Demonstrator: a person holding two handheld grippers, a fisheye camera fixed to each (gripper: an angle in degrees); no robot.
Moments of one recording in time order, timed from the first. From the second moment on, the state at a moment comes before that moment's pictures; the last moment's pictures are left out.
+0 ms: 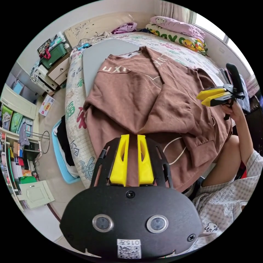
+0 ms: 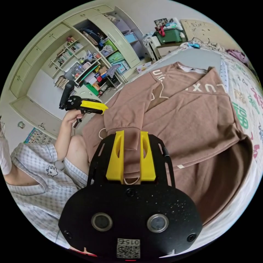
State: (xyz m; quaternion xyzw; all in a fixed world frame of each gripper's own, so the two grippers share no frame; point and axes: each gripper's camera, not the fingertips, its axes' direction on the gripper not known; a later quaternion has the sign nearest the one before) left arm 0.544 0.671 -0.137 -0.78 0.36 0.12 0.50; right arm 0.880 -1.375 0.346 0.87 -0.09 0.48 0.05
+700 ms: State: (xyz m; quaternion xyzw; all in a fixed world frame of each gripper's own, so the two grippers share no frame) left arm 0.599 0.640 -0.207 -0.64 0.60 0.14 0.46; right arm 0.869 -1.344 0.386 0.89 -0.09 0.45 -0.04
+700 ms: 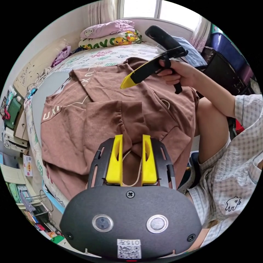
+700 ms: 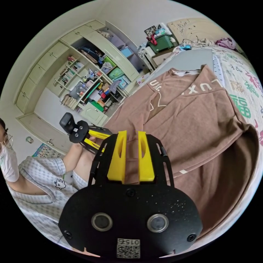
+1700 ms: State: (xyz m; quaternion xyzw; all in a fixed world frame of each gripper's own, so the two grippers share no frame) left arm 0.535 0.650 -0.185 -0.58 0.69 0.04 0.42; right arm 0.889 -1.462 0.354 0.83 -0.12 0.53 0.10
